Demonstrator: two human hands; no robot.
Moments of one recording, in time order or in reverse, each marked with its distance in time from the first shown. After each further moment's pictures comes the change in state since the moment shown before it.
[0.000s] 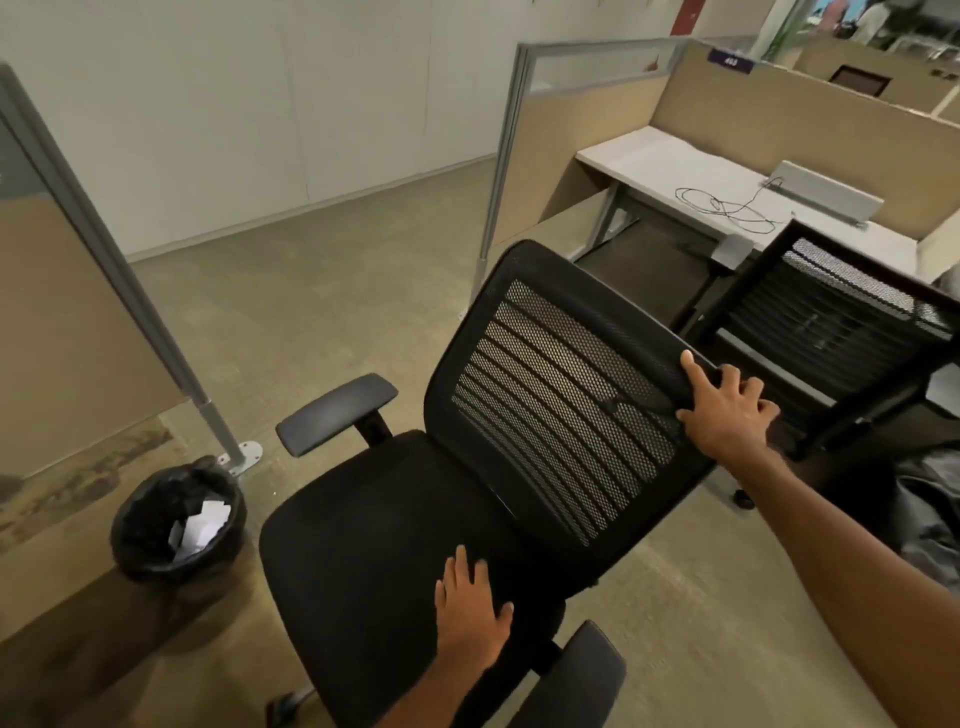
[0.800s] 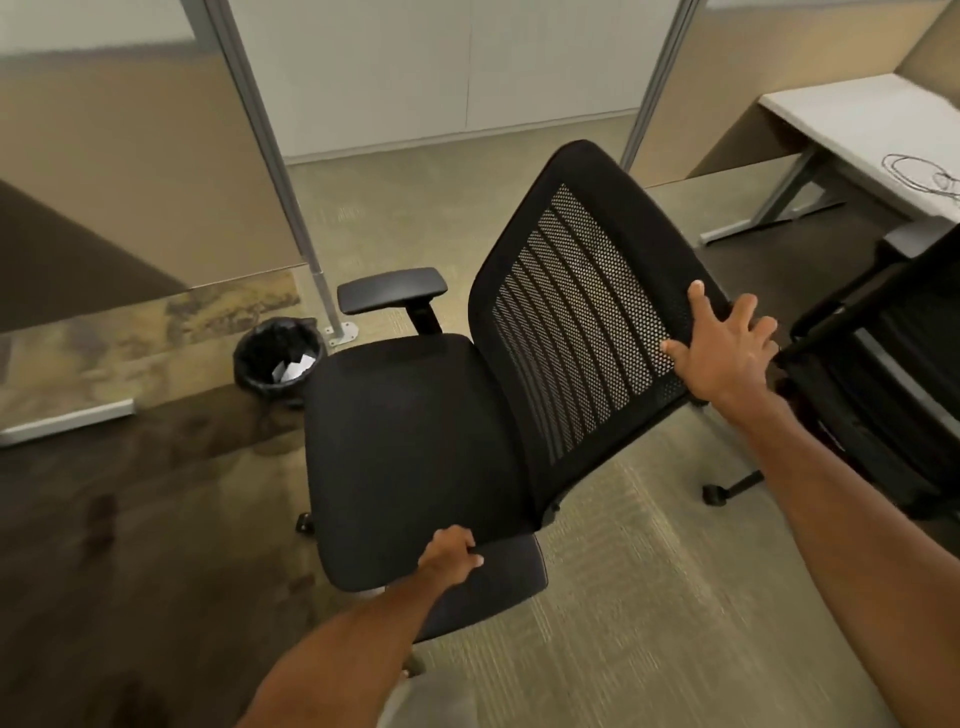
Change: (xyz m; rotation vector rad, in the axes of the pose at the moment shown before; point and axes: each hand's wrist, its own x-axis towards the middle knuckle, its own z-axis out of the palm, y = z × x) left_hand -0.035 0.073 0.130 -0.373 -0.034 -0.476; right_hand 0.023 0.053 0.018 0.094 0.037 -0.399
